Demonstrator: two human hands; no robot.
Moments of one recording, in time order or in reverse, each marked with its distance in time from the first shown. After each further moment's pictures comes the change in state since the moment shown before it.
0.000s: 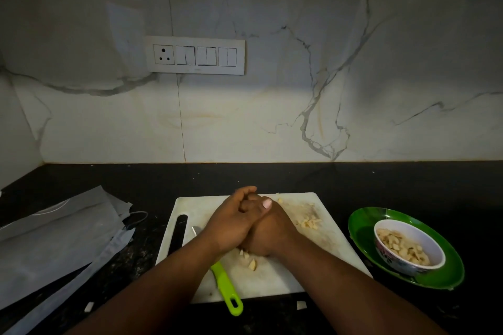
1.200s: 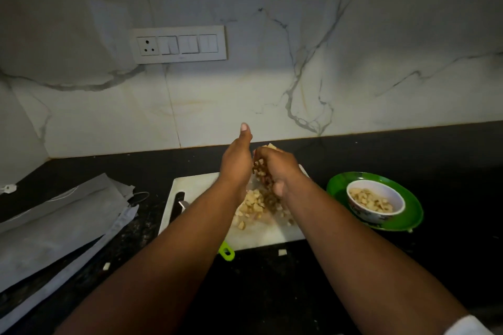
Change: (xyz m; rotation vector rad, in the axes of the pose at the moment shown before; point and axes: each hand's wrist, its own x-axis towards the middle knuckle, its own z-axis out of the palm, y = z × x) left_hand -0.007 0.091 0.039 -0.386 0.216 -0.093; right_hand -0.015 -0.023 -0.084 1.347 0.255 0.644
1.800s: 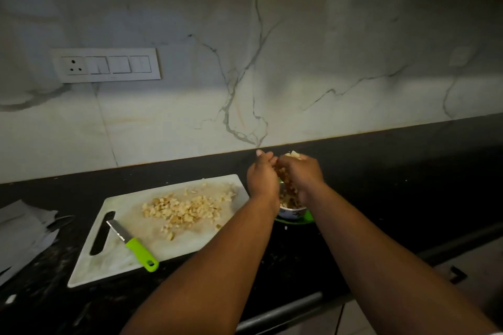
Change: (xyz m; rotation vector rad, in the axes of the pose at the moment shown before) left_hand -0.049 -0.042 0.191 -0.323 -0.058 -0.127; right_hand -0.052 -0.047 -0.182 -0.170 0.338 -0.180
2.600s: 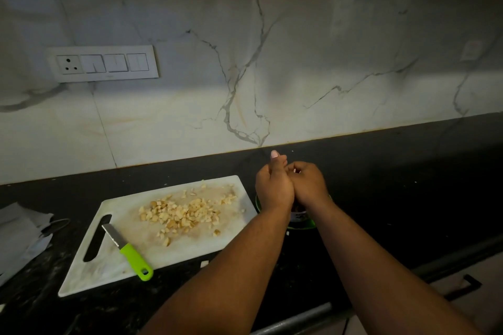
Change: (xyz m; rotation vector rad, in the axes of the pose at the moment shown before) left_hand 0.005 -0.027 0.013 0.188 0.068 0.223; right_hand 0.012 0.022 -0.009 -0.427 0.017 -0.212
